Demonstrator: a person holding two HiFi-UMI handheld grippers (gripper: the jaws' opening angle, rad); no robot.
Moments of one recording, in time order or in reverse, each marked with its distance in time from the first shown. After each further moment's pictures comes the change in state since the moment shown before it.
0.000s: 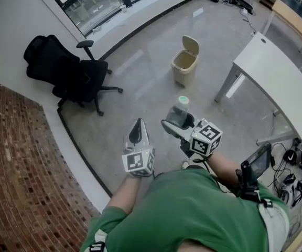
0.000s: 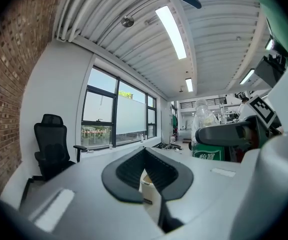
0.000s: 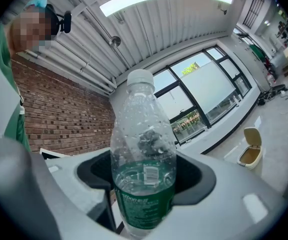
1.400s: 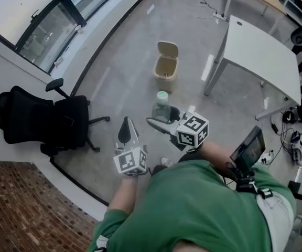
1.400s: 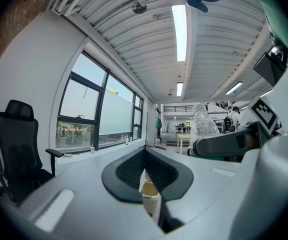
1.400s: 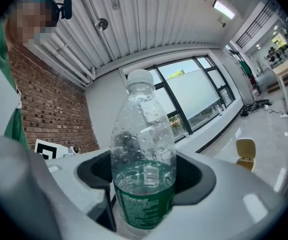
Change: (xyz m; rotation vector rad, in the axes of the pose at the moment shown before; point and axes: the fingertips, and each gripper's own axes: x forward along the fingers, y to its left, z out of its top) left arm 0.211 0.147 0.011 -0.035 -0.014 -0.240; right arm 0.210 -0.105 0.029 -0.046 -0.010 -0.255
